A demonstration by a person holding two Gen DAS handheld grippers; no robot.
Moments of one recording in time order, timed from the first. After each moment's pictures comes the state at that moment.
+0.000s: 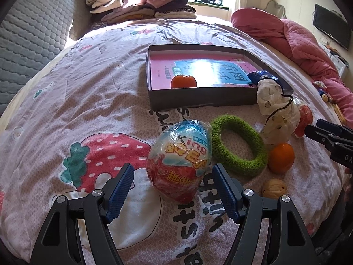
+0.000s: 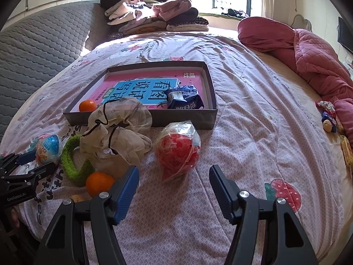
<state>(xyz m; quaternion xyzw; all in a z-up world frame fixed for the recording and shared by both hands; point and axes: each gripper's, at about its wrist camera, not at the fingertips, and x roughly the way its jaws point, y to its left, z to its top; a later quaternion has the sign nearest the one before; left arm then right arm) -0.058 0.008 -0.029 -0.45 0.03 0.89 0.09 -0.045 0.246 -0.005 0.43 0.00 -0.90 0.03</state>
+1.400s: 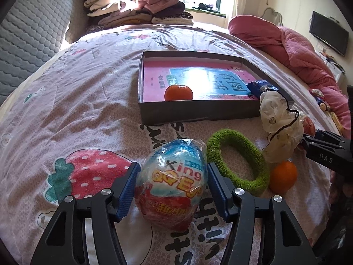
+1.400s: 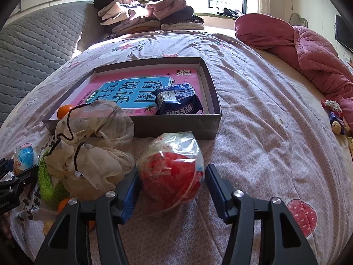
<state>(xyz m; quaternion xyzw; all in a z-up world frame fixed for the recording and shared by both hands) -0.080 0.012 -0.037 -0.43 0.01 0.90 0.11 -0.085 0.250 -0.035 0.42 -0.01 -0.91 0.02</state>
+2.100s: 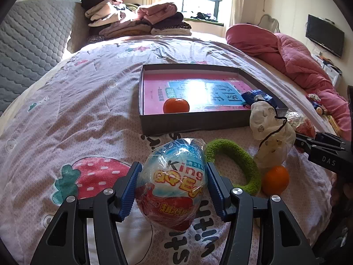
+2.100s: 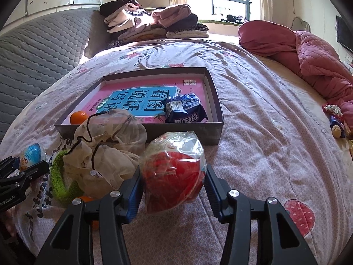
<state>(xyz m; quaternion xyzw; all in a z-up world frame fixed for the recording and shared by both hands) -0.067 0.012 -0.024 -0.39 0.01 0.91 0.11 -0.070 0.247 -0.018 0.40 -0.02 -0.92 0.04</state>
